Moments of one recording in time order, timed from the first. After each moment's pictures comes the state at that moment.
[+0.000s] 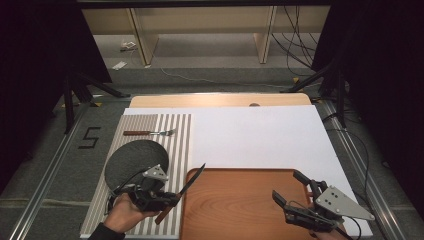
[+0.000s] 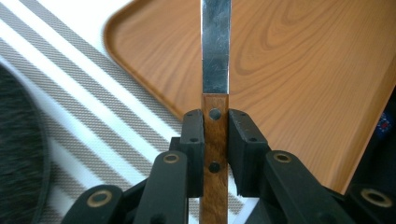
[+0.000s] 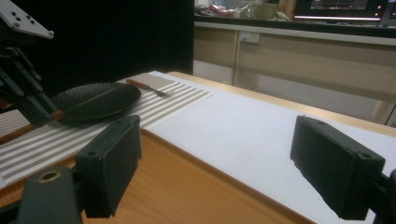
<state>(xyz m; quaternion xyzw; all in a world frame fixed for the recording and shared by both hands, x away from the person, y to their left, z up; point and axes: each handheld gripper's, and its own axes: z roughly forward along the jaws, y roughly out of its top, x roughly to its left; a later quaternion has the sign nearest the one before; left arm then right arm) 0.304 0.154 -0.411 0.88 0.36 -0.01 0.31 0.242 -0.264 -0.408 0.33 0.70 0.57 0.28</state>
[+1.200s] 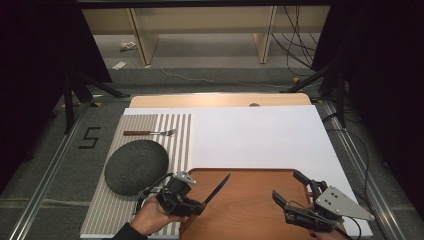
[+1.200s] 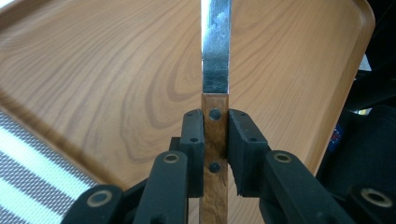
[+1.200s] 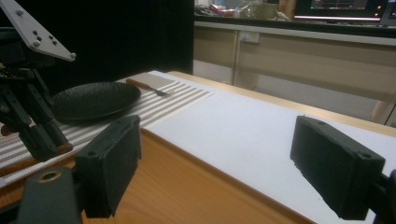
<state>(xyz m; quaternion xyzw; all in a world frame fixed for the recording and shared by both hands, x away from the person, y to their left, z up) 0.304 0.099 -0.425 0.88 0.34 -0.08 0.32 0.242 -0.264 -0.408 0.33 0.70 0.57 0.28</state>
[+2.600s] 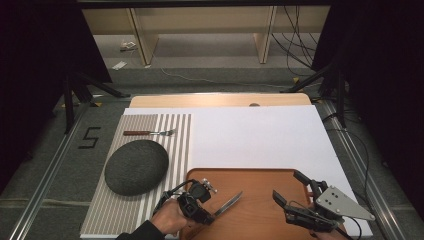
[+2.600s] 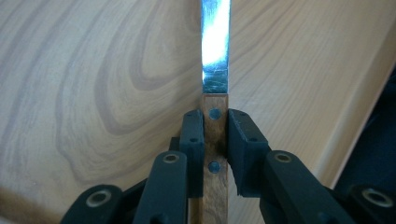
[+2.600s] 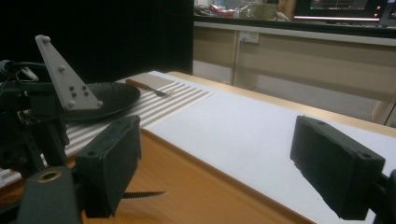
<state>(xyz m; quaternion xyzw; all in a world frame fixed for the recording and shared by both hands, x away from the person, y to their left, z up) 0.311 0.054 -0.456 0.92 0.33 -0.11 0.20 0.242 -0.265 -0.408 0.33 0.70 0.57 0.28</state>
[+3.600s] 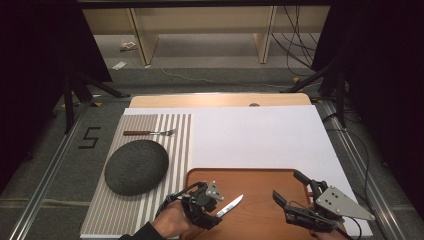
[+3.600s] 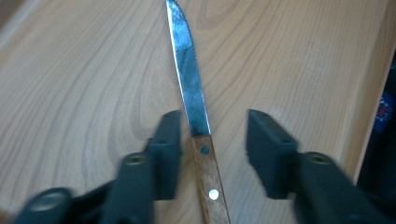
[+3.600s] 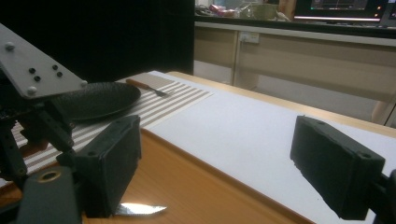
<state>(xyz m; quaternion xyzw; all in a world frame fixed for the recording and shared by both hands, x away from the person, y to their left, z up) 0.290 0.041 -0.437 0.94 0.23 -0.01 0.26 0.242 -0.265 -0.408 0.33 0.70 0.57 0.28</state>
